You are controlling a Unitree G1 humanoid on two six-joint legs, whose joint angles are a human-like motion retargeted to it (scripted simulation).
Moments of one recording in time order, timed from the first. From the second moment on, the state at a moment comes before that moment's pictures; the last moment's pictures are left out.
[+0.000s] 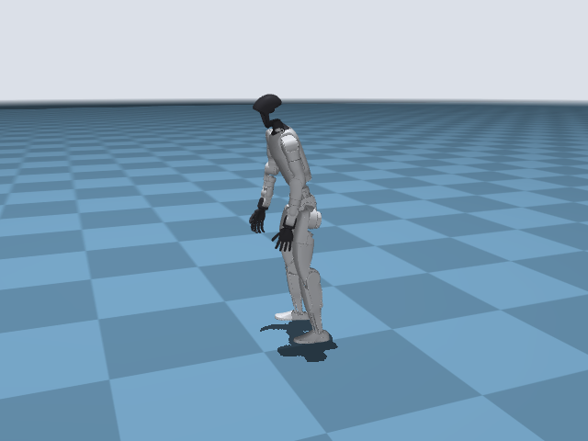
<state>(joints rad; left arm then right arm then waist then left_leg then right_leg) -0.18 0.23 -0.46 1.09 -0.21 -0.06 0.08 -0.38 -0.21 0.81 1.17 0.60 -0.13 -0.10 -0.04 -0.14 0.22 -0.22 0.04 0.15 0.18 -0.30 0.02 -0.18 -0.21 -0.31 0.10 -0.21 0.09</state>
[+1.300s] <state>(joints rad) -0.34 0.39 -0.93 0.92 -0.07 -0.19 0.32 -0.63 -0.24 1.24 0.97 0.18 -0.21 -0.35 -0.16 -0.13 0.52 -0.53 0.04 0.14 0.13 -0.20 0.01 -0.48 -0.18 -0.32 0.02 -0.11 0.11</state>
